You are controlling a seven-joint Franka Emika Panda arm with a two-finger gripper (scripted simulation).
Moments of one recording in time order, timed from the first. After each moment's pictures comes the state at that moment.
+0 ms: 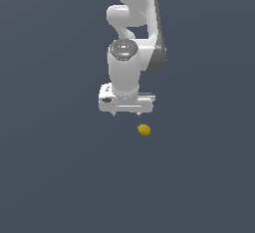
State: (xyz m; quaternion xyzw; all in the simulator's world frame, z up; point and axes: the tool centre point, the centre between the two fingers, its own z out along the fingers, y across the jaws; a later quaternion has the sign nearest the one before) arm -0.004 -0.005 0.164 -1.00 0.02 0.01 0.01
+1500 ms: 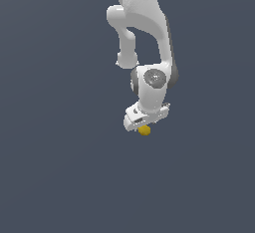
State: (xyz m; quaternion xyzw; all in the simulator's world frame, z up) arm -0.002 0.083 0.072 -0.98 -0.19 0.00 0.00
